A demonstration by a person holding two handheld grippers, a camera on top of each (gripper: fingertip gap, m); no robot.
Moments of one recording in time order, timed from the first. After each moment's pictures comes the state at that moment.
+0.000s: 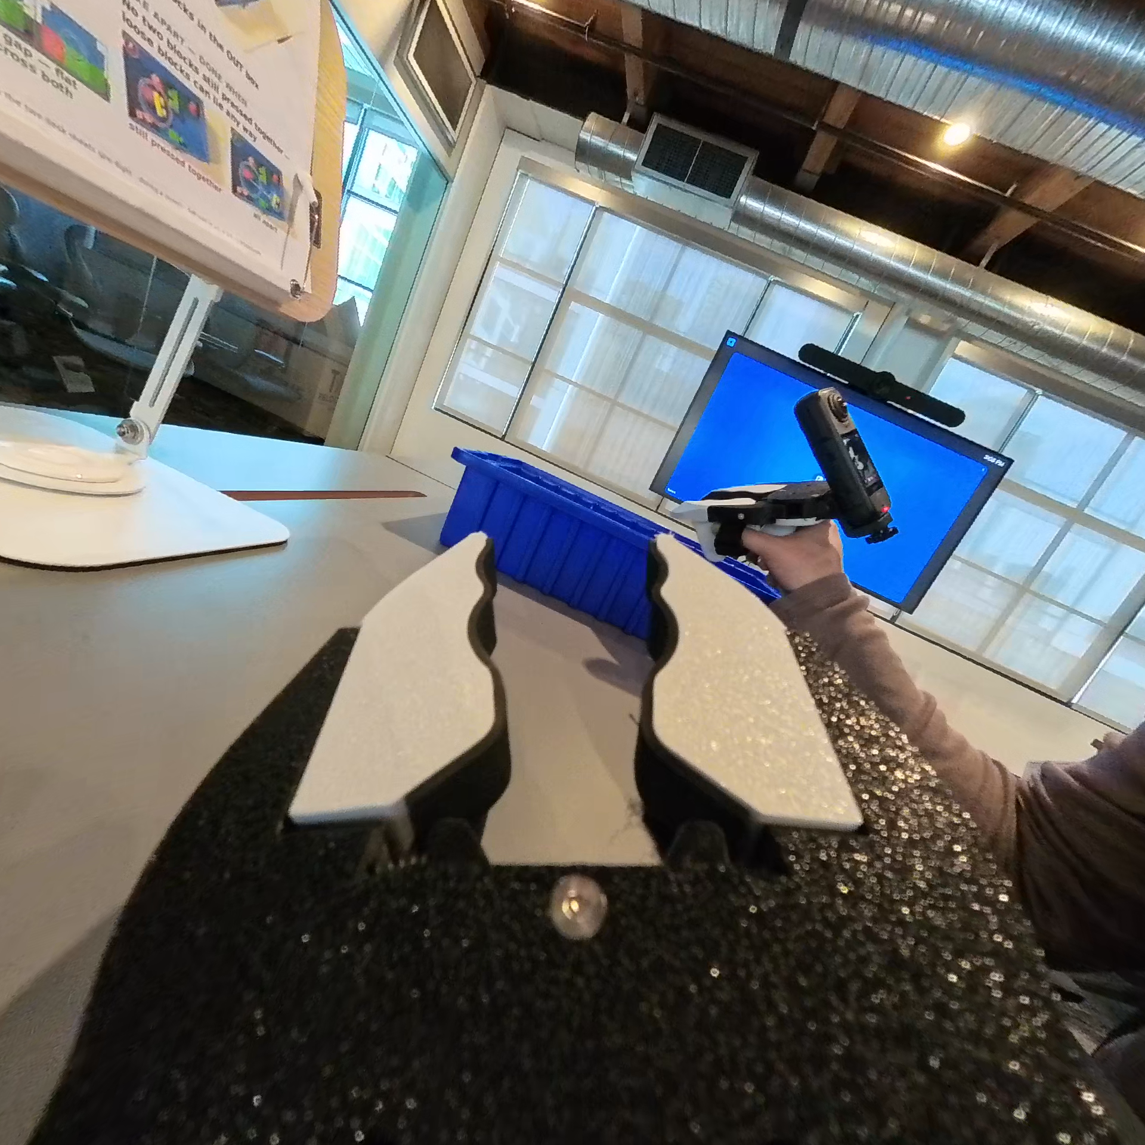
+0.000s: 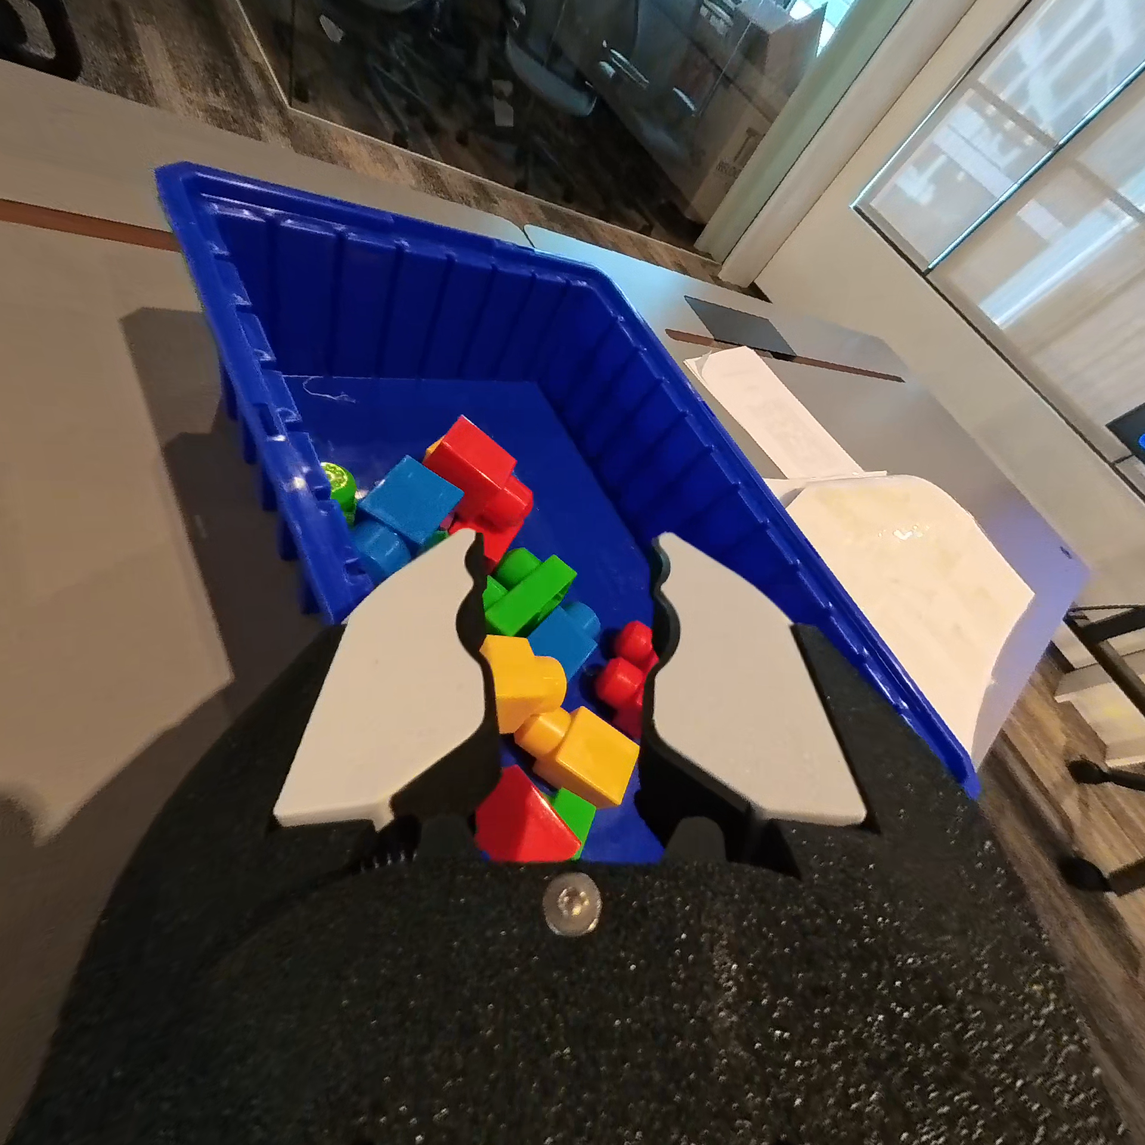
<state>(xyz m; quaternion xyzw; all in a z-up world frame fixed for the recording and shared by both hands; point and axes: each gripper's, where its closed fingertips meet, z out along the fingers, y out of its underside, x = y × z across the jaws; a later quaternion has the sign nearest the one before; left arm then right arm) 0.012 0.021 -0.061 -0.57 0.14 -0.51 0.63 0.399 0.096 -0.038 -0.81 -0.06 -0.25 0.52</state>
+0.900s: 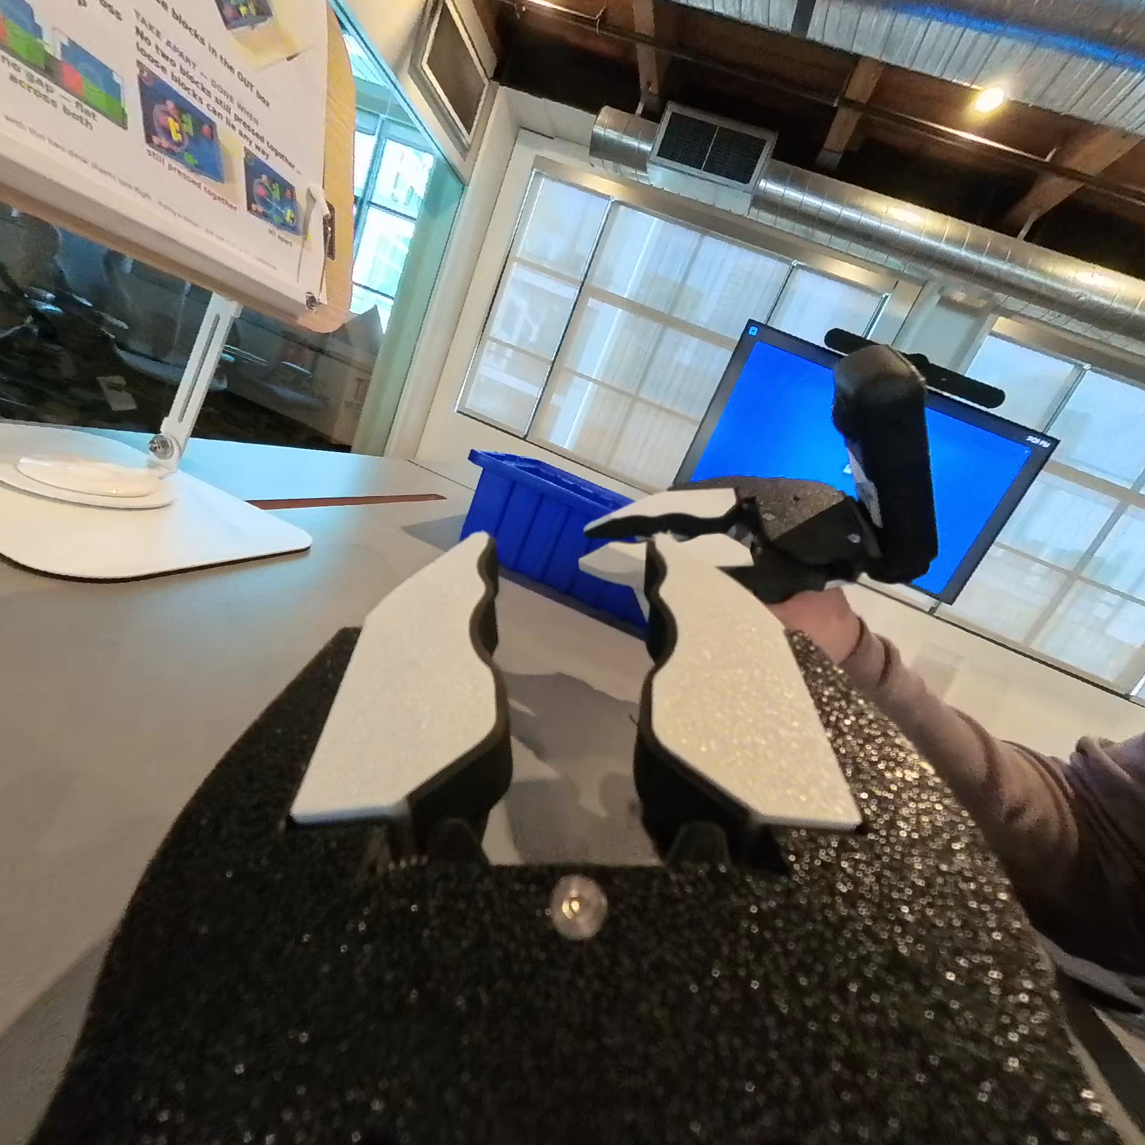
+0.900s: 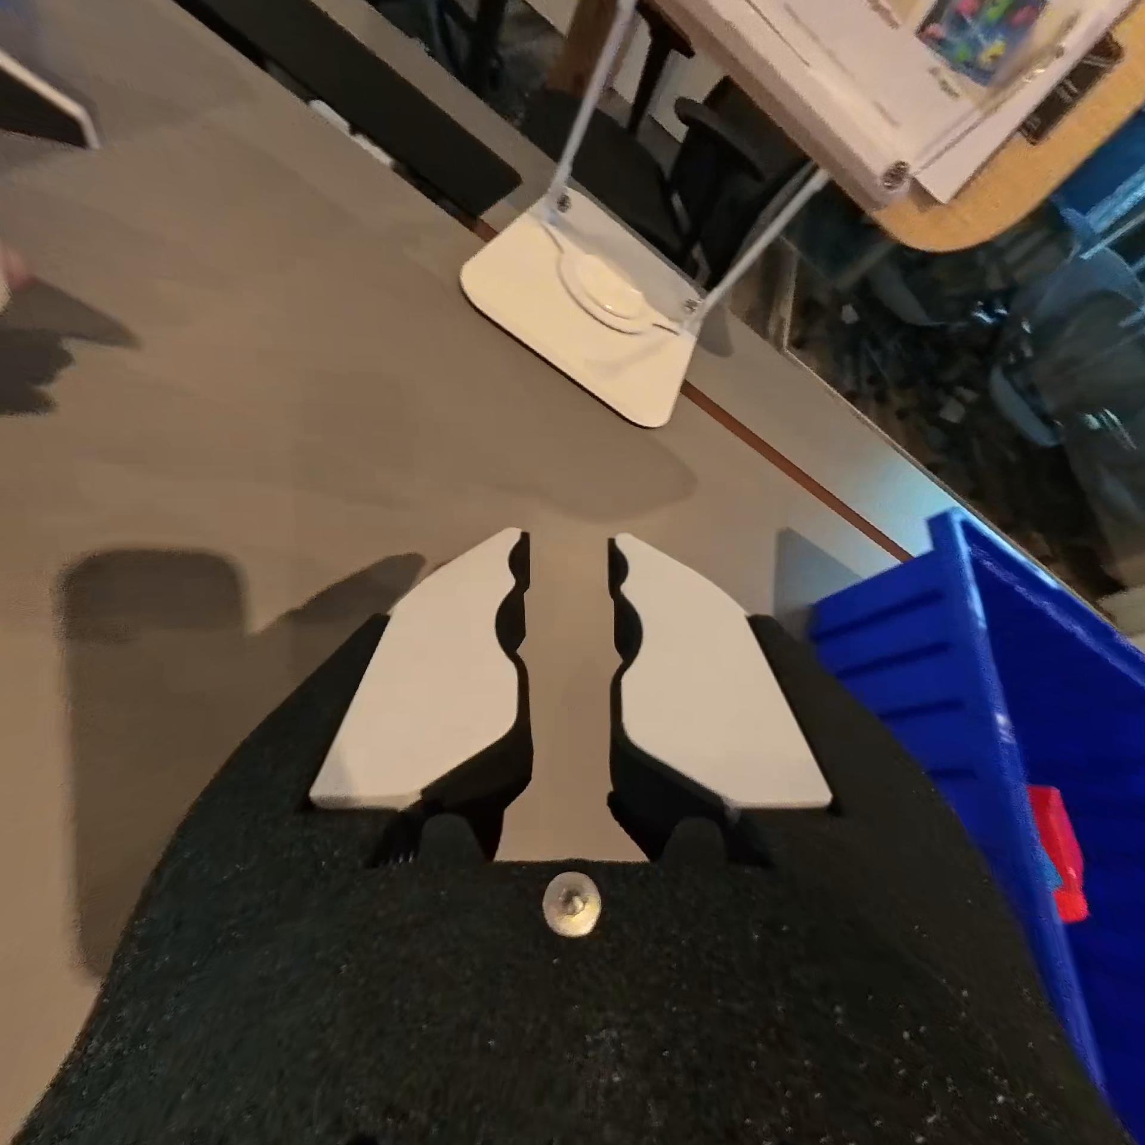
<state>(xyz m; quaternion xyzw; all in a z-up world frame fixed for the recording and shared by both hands) 0.013 0.023 -0.061 -0.58 0.14 -0.48 0.64 0.130 0.078 -0.093 -0.75 -0.40 -0.03 0.53</state>
